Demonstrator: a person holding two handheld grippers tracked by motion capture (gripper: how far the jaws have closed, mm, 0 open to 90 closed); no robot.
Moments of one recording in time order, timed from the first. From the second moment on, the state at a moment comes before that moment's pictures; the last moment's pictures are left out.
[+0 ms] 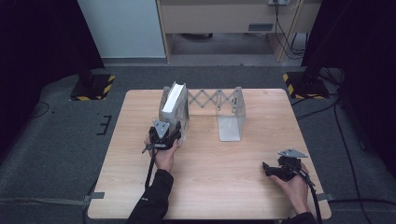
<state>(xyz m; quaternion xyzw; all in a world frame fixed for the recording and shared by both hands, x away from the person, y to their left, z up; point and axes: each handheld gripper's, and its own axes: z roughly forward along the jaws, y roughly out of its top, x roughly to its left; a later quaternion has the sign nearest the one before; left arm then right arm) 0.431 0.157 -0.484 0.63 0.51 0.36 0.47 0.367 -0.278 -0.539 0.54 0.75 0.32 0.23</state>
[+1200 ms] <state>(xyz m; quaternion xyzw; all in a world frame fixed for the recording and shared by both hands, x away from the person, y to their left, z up) 0.436 0.159 -0.488 0.64 0.50 0.30 0.50 0.367 -0.278 -0.539 0.54 0.75 0.32 0.23</state>
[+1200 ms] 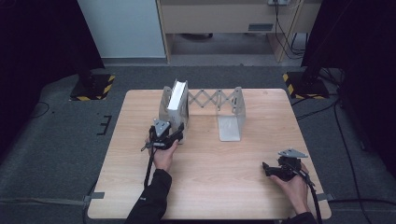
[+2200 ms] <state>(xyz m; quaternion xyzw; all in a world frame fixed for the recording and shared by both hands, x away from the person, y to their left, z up) 0.446 0.154 -0.481 0.66 0.49 0.25 0.51 0.368 -0.278 -0.539 0.54 0.75 0.32 0.23</state>
